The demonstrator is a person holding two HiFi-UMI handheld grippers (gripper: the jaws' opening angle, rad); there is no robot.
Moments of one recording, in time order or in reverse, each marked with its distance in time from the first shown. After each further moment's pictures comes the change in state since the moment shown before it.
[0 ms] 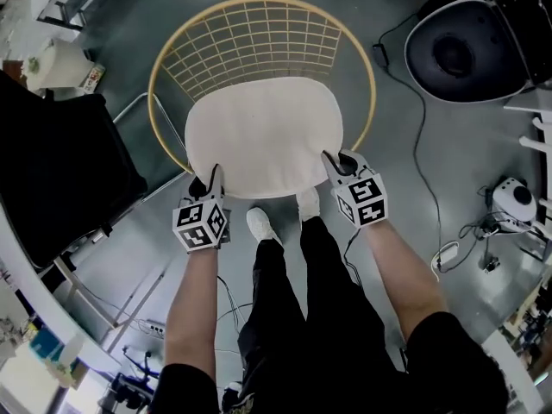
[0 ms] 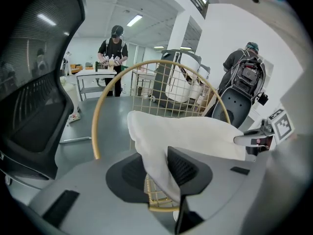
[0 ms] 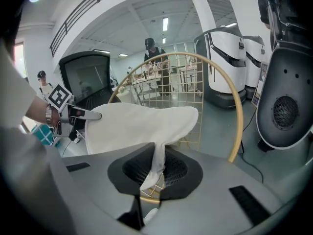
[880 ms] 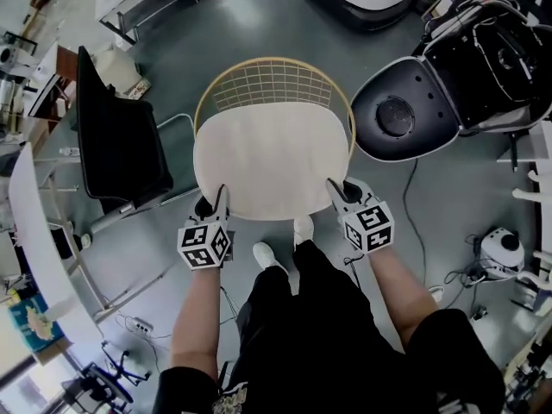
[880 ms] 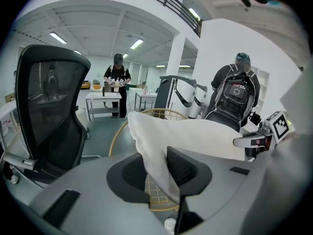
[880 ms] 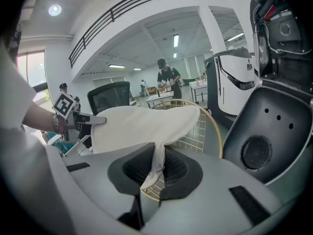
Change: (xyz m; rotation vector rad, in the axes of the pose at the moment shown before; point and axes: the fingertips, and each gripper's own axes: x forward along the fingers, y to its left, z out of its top) left arm -0.153 -0.116 0.058 -0.003 -0.196 0.075; right arm -0.172 0.001 0.062 -0.065 -0.139 0.147
